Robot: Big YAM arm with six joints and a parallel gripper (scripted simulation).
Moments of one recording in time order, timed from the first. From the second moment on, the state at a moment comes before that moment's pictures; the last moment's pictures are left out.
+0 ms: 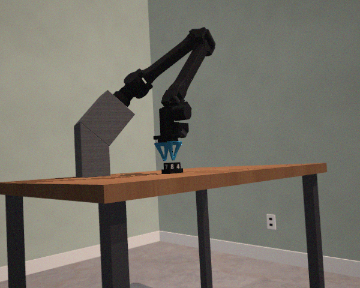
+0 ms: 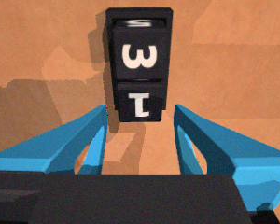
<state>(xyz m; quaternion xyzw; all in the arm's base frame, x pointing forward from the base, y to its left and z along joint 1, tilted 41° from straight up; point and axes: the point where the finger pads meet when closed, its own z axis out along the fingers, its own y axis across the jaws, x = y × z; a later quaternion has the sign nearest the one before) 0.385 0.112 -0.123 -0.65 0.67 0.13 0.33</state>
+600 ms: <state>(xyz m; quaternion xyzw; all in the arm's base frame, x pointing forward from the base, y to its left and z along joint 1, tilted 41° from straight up) 0.385 0.112 -0.123 -0.65 0.67 0.13 0.33</state>
